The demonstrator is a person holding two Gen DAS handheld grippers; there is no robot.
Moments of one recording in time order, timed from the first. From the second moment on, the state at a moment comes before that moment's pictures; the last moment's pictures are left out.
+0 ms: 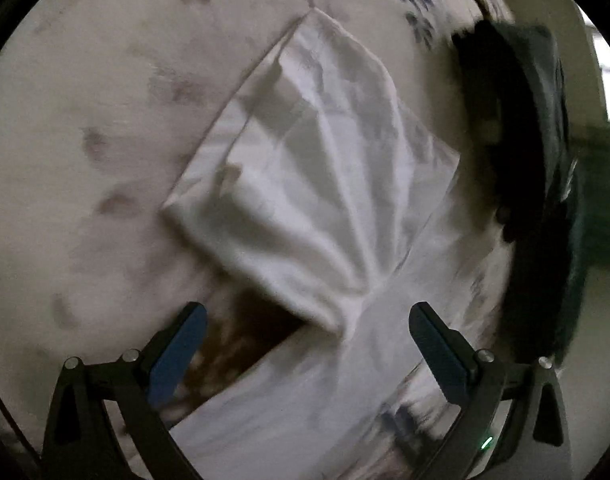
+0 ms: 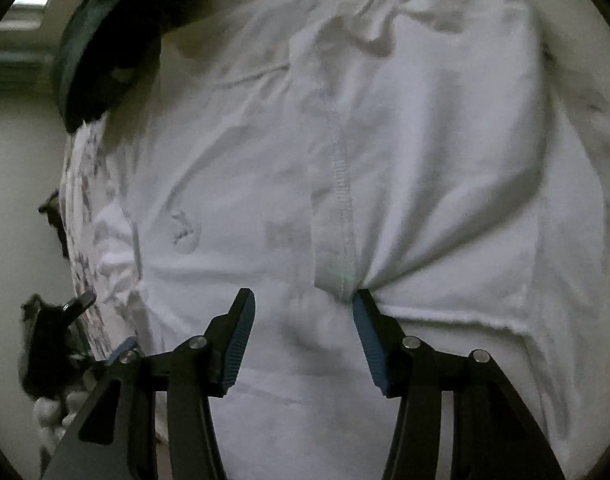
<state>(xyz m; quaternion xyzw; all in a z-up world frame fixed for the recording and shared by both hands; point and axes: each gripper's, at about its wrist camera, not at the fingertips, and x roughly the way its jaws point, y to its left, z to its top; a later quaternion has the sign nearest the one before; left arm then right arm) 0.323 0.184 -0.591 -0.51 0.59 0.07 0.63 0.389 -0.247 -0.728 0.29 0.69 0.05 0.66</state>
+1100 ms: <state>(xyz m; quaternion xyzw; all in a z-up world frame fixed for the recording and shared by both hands) 0.334 0.033 -0.531 0.00 0.61 0.04 0.79 0.317 -0.356 -0.638 0.32 0.66 -0.07 0.68</state>
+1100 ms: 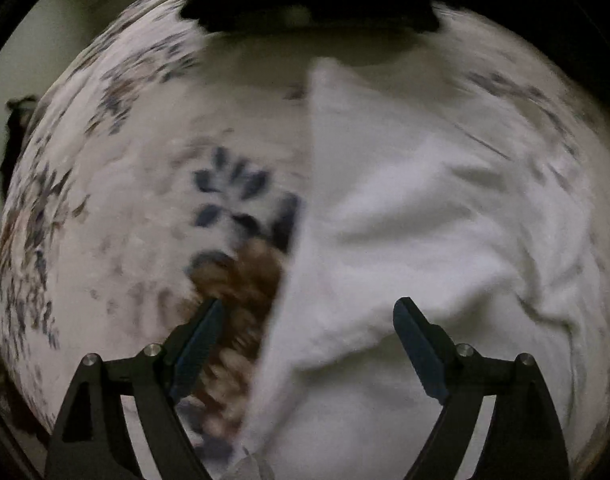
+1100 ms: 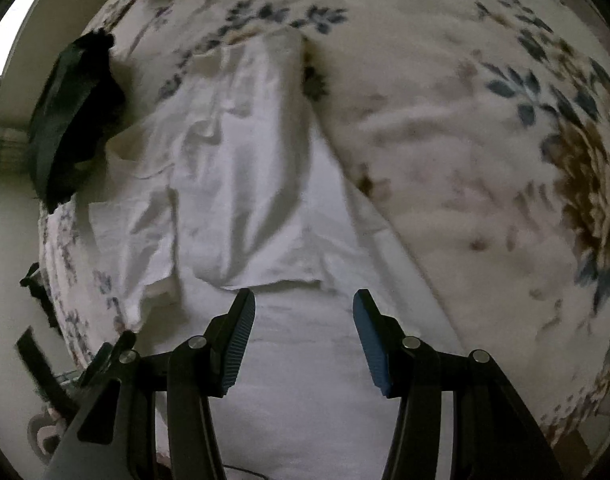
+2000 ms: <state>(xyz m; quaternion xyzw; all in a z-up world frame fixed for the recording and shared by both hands) 0.205 -0.058 -0.441 0.01 0.63 0.11 0.77 0.260 -0.450 -0.580 0.22 0.76 -0.02 0.61</state>
